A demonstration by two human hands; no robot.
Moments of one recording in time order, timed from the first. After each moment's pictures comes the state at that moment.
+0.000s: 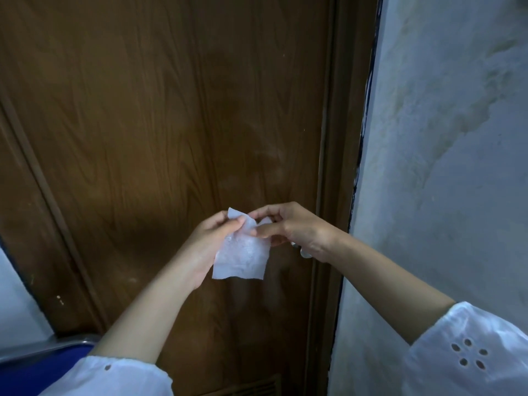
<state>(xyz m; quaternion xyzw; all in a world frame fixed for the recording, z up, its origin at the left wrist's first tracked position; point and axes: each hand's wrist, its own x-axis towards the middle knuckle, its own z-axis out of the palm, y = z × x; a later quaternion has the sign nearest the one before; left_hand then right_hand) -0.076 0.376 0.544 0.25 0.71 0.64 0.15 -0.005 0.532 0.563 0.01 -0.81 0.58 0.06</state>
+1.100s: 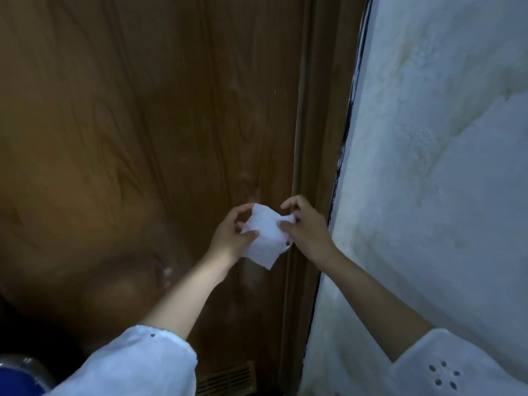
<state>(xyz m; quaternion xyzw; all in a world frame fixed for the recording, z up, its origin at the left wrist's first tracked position) -0.134 0.516 0.460 0.27 0.71 0.63 0.15 -0.048 0.652 0.470 -0.14 -0.83 0.47 0.28</state>
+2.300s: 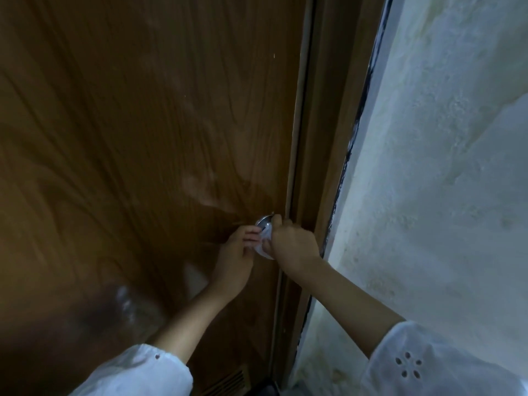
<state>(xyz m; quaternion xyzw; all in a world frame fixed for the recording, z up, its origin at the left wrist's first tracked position) -0.191 0.544 0.388 0.41 0.72 0.55 0.14 -0.112 0.639 0.404 -0.31 -0.94 -0.02 0.17</state>
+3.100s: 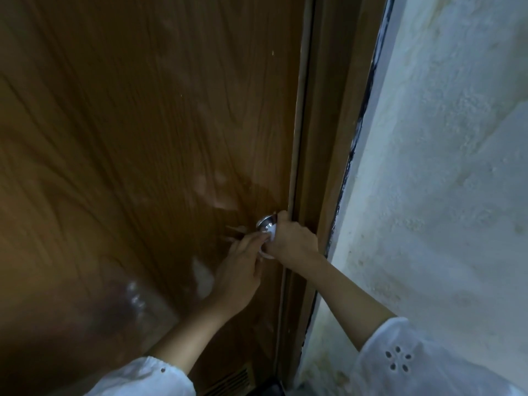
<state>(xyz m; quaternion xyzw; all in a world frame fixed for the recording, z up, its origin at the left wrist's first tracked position) -0.182 0.537 0.373 0.52 0.78 0.35 -0.01 -0.124 0.655 0.399 -0.36 -0.90 0.16 0.17</state>
